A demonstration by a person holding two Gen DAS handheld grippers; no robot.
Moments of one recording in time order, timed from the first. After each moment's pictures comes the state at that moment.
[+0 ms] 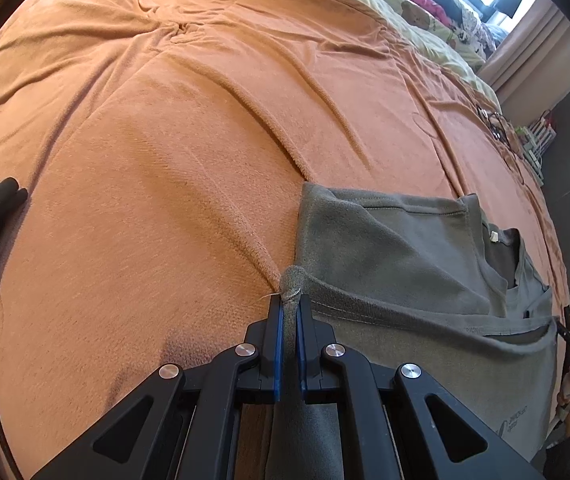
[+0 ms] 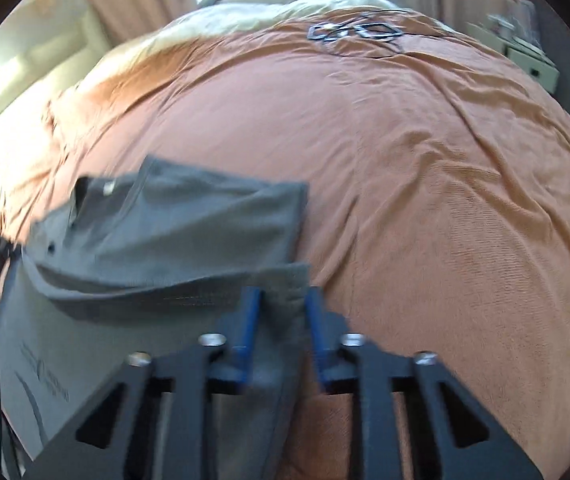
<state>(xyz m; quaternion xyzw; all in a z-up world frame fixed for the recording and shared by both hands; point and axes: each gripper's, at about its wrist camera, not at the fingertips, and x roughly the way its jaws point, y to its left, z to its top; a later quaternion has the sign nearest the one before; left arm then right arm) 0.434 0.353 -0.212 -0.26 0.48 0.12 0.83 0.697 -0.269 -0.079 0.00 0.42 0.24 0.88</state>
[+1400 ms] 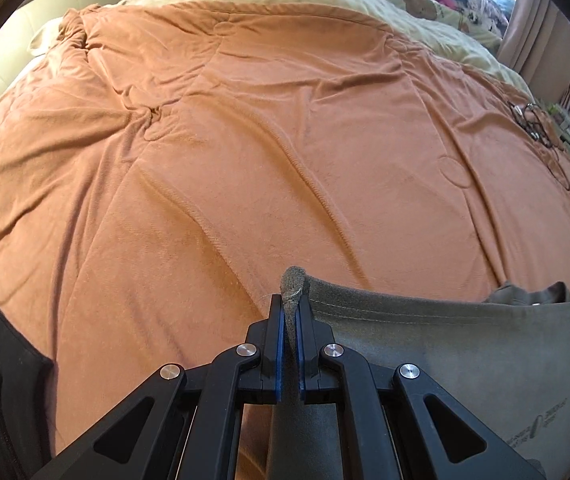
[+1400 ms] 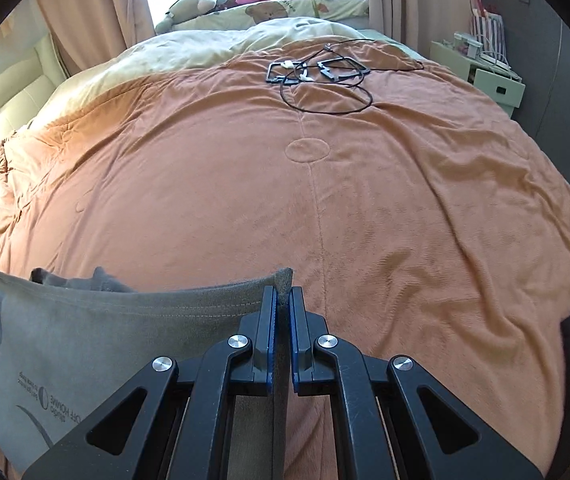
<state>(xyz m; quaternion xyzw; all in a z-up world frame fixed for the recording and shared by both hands) 0.554 0.362 -0.178 -0.14 0.49 0.19 0.84 0.771 -0.222 -0.033 -0.01 0.40 0.17 0.90</state>
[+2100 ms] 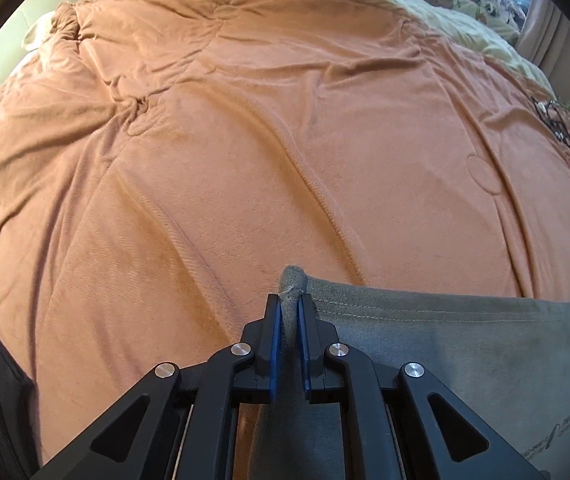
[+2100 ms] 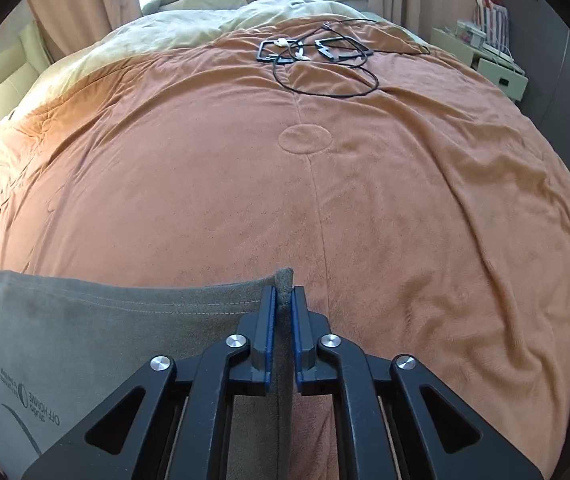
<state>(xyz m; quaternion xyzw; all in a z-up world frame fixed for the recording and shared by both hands) 0.590 0.367 -0.200 -0.14 0.50 0.21 0.83 0.817 -0.199 -0.055 -0.02 0.42 0.15 0.89</state>
